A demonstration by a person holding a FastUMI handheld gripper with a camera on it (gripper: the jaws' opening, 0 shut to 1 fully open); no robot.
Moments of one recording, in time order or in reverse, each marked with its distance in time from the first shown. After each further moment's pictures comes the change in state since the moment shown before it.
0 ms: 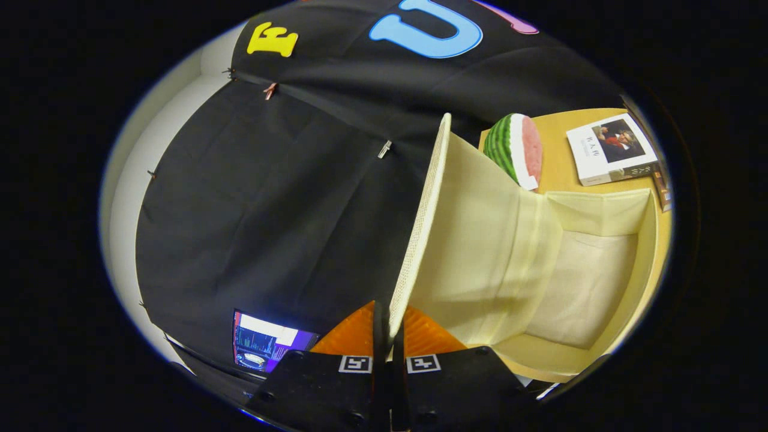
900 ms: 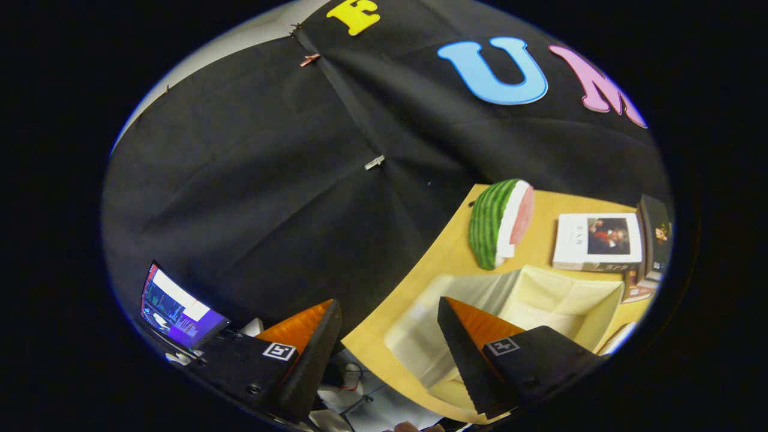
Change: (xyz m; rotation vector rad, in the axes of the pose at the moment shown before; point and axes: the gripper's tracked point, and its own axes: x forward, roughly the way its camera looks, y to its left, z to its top) arm -0.008 -0.027 0.056 -0.419 -0.197 -0.266
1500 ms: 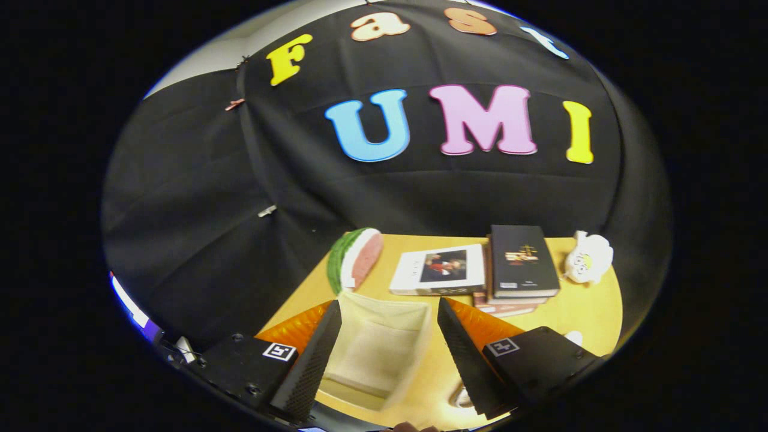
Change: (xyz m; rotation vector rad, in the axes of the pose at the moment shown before) arm -0.195 -0.215 0.001 0.001 -0.166 -0.496
